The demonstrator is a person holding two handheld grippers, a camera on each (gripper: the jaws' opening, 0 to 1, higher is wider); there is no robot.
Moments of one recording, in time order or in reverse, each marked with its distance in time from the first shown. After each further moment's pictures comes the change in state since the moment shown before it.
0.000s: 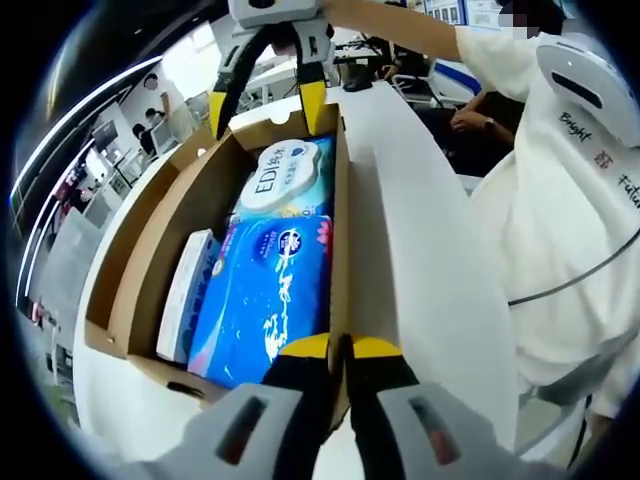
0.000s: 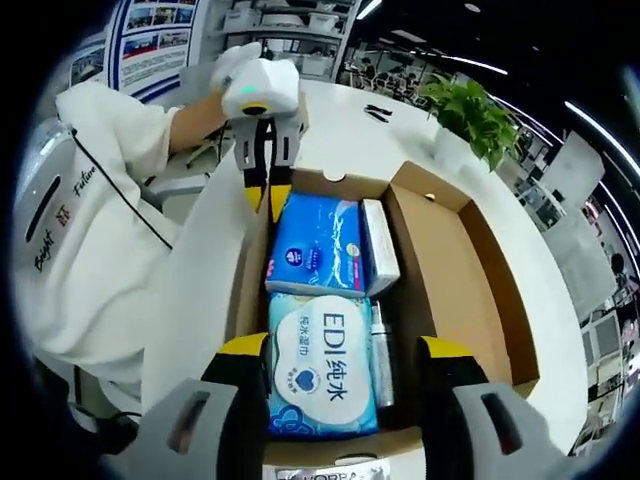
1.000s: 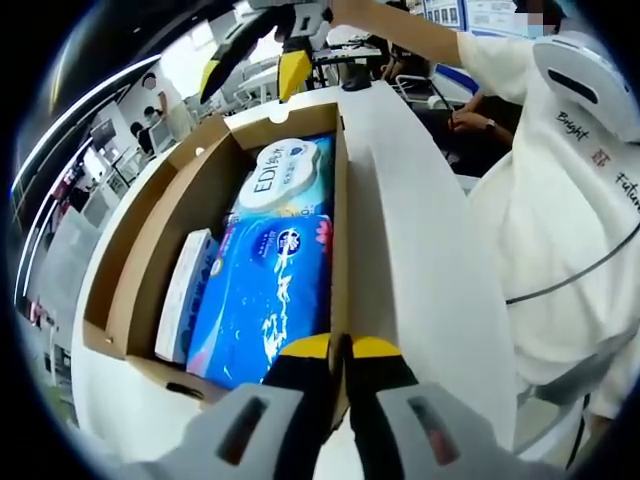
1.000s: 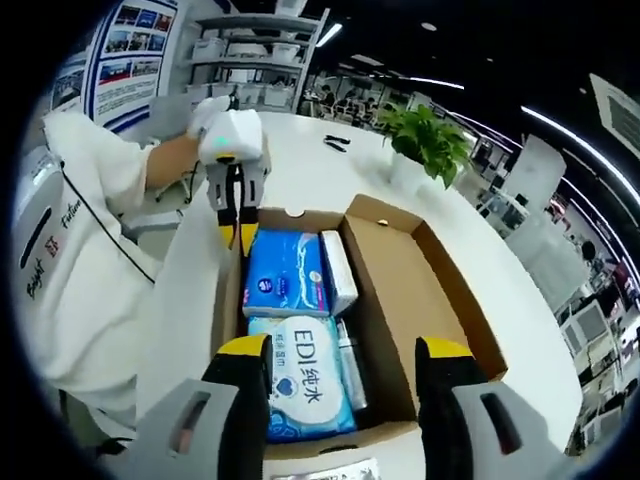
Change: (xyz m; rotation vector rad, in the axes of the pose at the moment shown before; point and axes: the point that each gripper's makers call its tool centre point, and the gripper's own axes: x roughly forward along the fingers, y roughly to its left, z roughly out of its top) left arm 0.000 0.000 0.000 -0.002 0.003 -0.014; right arm -0.032 -0.022 0.013 0.017 -0.106 -0.158
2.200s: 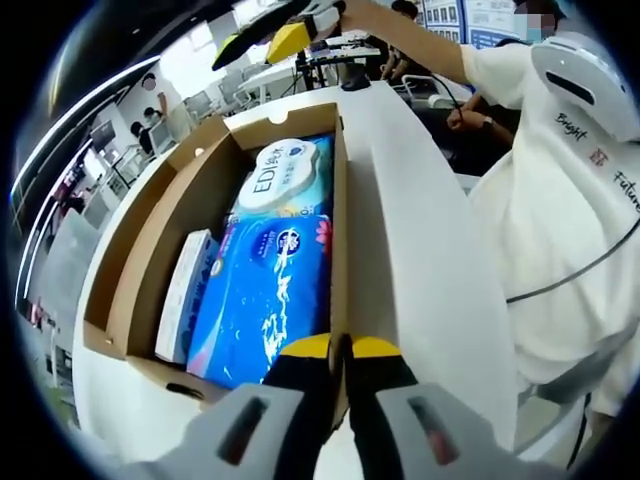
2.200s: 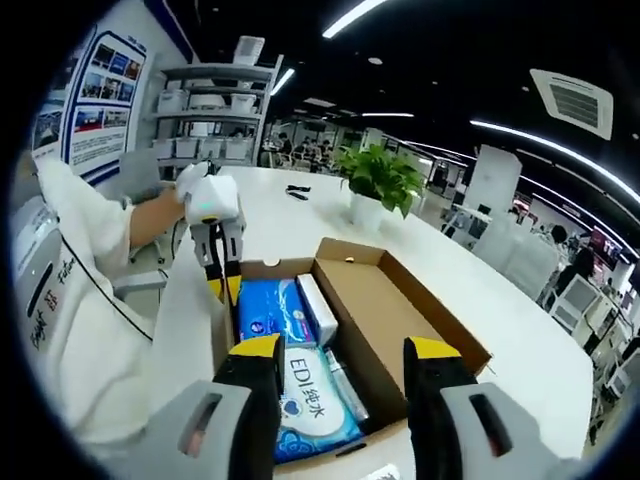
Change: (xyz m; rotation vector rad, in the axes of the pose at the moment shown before) left arm -0.001 0.000 -0.001 0.005 0.000 0.002; right arm -0.038 -0.019 0.027 0.233 -0.259 -0.158
